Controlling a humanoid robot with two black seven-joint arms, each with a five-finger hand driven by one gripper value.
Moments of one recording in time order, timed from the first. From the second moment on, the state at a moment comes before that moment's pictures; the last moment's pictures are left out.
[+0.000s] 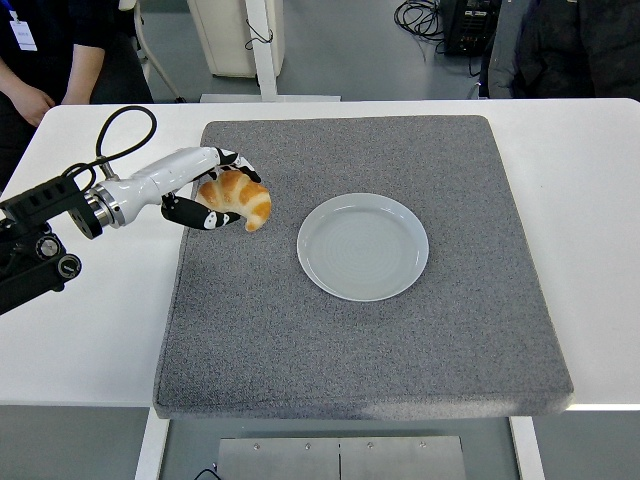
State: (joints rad) left arm -0.97 0.69 -0.21 -1.25 1.25 0.19 -0.29; right arm -0.07 0.00 -0.01 0.13 -0.10 -0.10 0.28
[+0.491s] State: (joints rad) left arm -1.11 0.69 -0.20 -1.24 1.23 0.13 -0.28; right arm -0.07 0.00 -0.01 0.13 -0.10 -0.10 0.28
